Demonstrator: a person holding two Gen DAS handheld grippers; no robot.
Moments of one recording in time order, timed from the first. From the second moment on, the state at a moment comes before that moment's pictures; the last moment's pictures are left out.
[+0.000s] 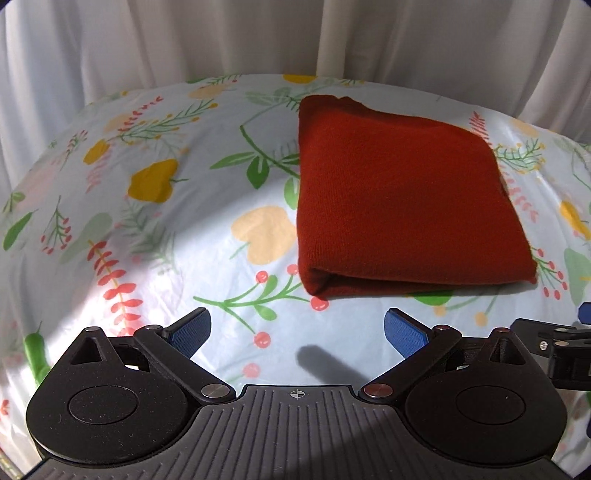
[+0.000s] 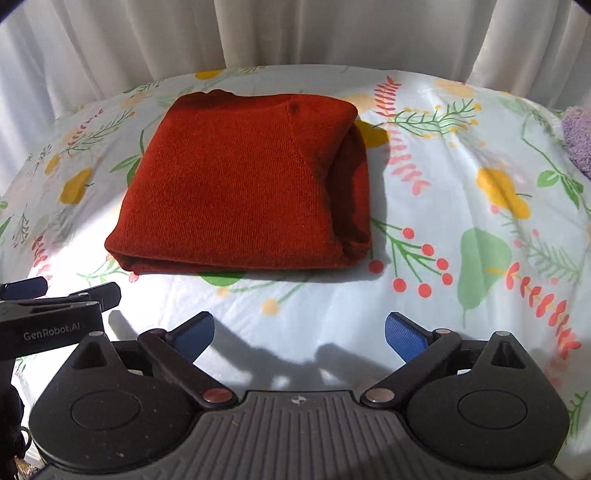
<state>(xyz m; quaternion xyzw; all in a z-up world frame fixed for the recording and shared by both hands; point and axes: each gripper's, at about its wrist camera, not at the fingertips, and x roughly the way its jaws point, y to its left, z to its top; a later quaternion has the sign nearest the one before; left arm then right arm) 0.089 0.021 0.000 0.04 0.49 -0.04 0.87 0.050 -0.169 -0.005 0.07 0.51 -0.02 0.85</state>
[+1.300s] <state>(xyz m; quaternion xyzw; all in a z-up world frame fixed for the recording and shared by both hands) 0.098 0.020 0.002 0.04 0.51 -0.04 0.86 0.057 -0.165 0.007 0.07 0.51 -0.08 0.85</state>
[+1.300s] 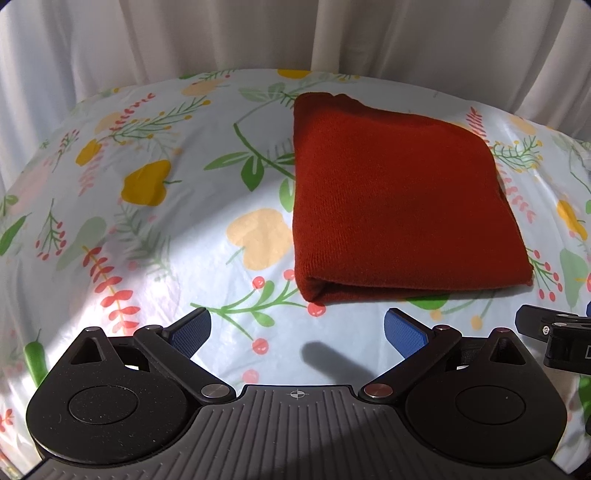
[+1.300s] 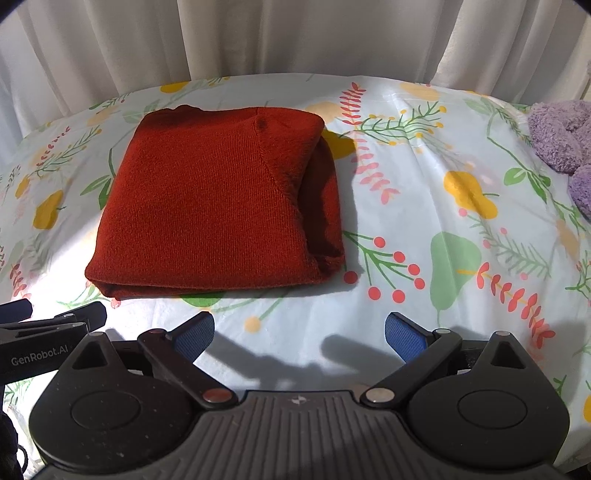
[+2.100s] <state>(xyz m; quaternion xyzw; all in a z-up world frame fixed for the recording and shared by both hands) 0.095 0.015 0.002 0.03 0.51 -0.05 0.86 0.055 -0.166 0.006 0.06 0.51 -0.09 0.85</state>
